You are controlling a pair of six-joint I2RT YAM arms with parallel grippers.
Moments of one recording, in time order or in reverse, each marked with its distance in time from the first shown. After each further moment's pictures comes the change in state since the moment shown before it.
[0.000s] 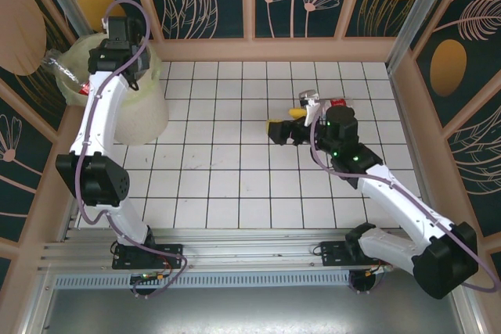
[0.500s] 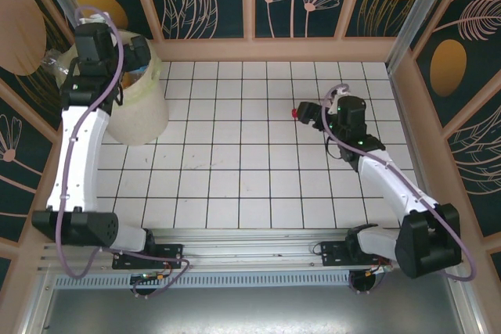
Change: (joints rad) left arm 0.000 -0.363 -0.226 0.180 0.380 -0.082; right arm -0.277 0.156 0.008 -0.082 0.196 0.200
